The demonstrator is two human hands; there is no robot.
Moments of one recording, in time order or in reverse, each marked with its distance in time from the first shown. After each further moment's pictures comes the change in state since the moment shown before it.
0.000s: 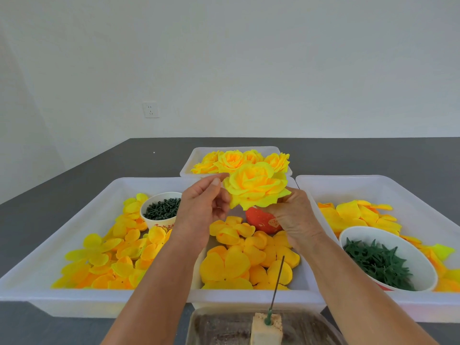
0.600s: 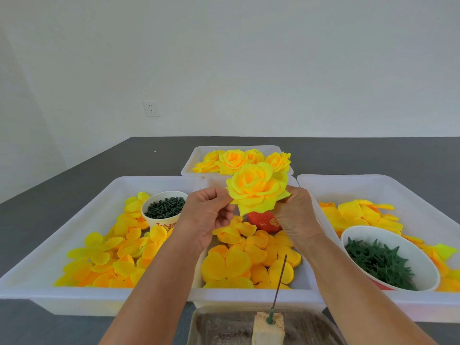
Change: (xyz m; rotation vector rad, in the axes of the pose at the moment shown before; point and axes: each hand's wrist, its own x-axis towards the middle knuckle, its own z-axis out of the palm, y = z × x) left_hand -0.001 0.000 0.000 0.089 -0.031 -0.190; right_hand 0.006 0.008 -0.003 -0.298 0.095 -0.141
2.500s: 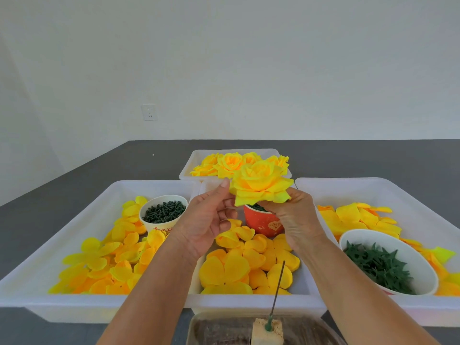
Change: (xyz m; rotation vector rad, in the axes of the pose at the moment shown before) left_hand 0.001 0.005 0.001 -0.120 -0.177 -0.063; right_hand -0.003 -0.016 -0.001 0.314 0.041 0.260
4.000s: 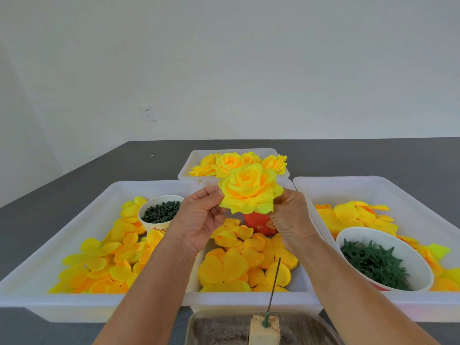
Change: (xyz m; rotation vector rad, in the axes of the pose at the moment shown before) left_hand 0.008 -0.005 -0.006 -0.225 0.128 -0.005; right_hand -0.003 0.006 0.003 -0.050 -0.098 -0.126
